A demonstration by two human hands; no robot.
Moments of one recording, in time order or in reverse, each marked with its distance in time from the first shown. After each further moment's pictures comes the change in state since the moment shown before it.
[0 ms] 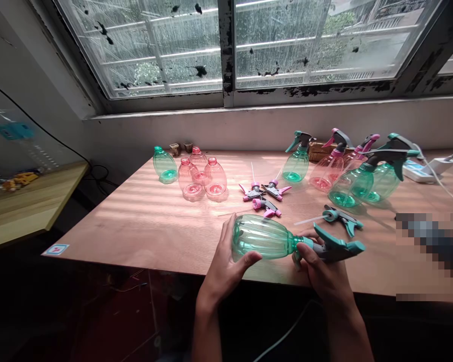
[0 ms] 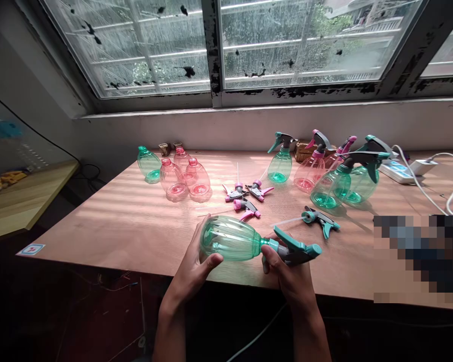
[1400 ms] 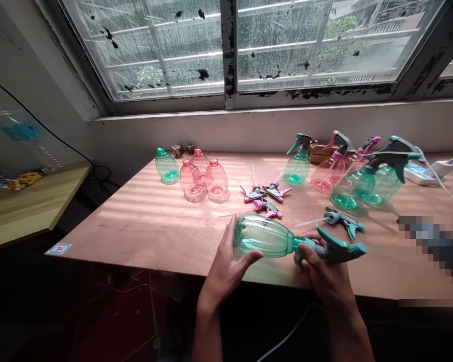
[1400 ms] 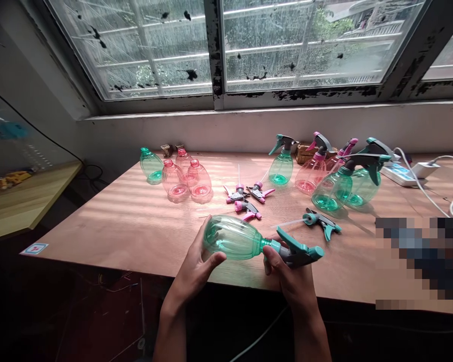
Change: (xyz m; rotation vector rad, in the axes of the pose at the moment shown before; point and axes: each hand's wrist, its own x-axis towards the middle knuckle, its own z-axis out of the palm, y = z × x) left_hand 0.002 -0.005 0.002 0.032 0.022 -0.020; right_hand 0.000 0.000 0.002 -0.040 0.015 -0.011
